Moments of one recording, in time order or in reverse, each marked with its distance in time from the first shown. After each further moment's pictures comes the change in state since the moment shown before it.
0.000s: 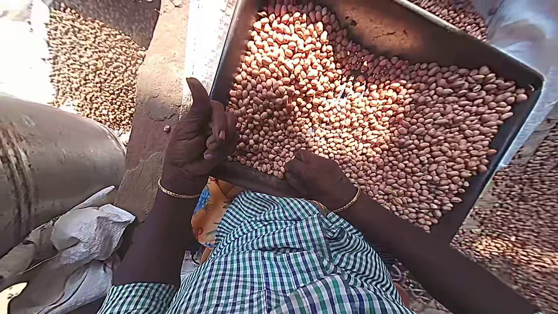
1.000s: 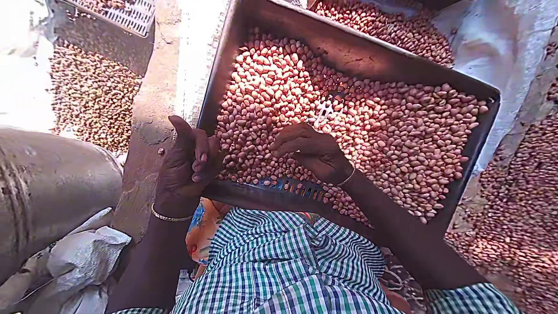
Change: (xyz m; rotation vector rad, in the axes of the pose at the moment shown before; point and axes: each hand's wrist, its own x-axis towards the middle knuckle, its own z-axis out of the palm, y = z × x) left_hand -0.004 -0.002 0.001 0.047 0.130 0.043; right_hand 0.045 0.056 -0.027 0.594 0.249 -0.449
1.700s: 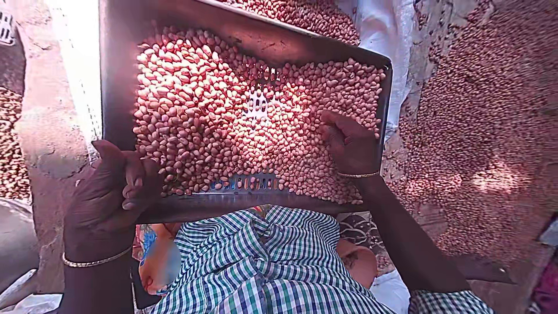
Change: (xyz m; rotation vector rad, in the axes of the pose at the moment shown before) left_hand 0.003 0.002 -0.009 0.135 -0.030 -0.225; right_hand -0.092 -0.076 -0.064 -0.828 0.416 0.816
